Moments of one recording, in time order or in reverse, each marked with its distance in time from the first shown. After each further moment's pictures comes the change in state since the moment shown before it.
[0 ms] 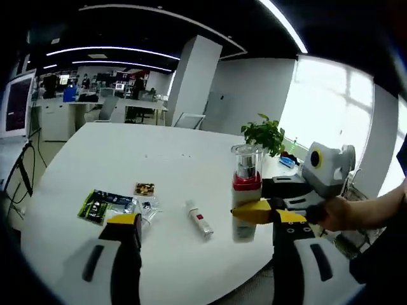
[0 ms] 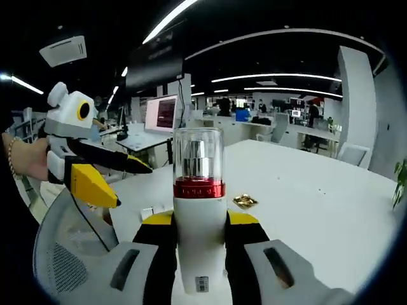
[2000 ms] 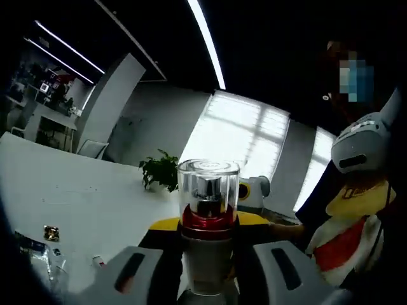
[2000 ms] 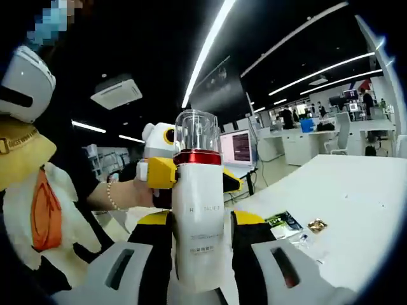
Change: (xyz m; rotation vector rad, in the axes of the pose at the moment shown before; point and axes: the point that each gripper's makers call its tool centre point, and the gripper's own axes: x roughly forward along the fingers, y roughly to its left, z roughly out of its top) left arm -0.062 -0.126 0.117 -0.058 -0.183 -0.754; right arm -0.096 0.087 0.123 0.154 -0.206 0.609
